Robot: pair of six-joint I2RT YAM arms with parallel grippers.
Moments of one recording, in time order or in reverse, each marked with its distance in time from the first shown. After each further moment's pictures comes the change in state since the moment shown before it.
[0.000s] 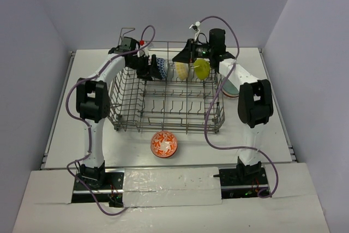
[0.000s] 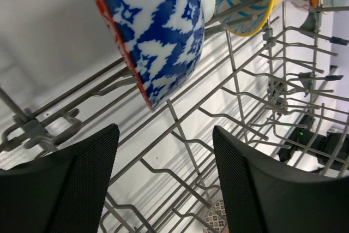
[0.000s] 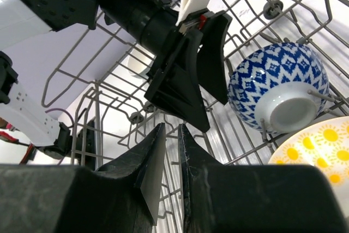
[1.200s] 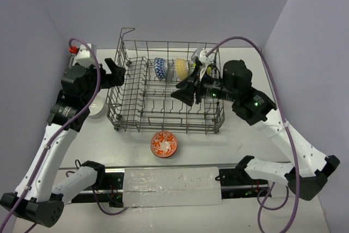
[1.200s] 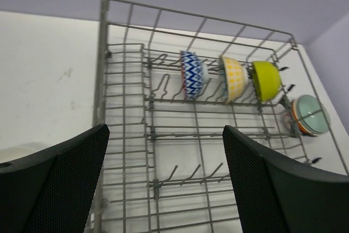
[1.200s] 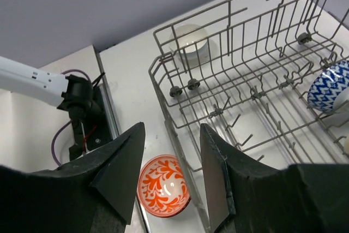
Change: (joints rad) left arm -0.047 -1.282 -0.811 0.386 -0.743 -0.173; right arm 0.441 -0.935 -0.344 -0.497 0.566 -0.330
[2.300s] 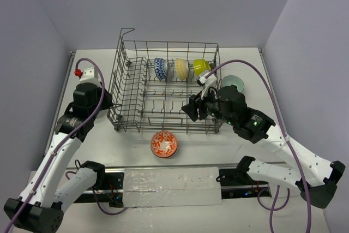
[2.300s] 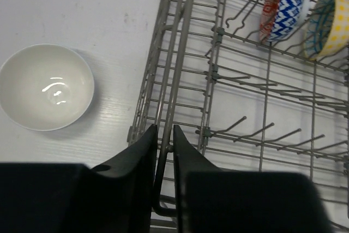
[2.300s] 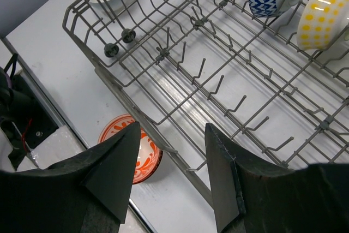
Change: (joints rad) left arm 0.021 -0.109 -0.267 -0.151 -0.202 -0.096; right arm 0.156 -0.193 -0.304 -0.060 0.494 0.061
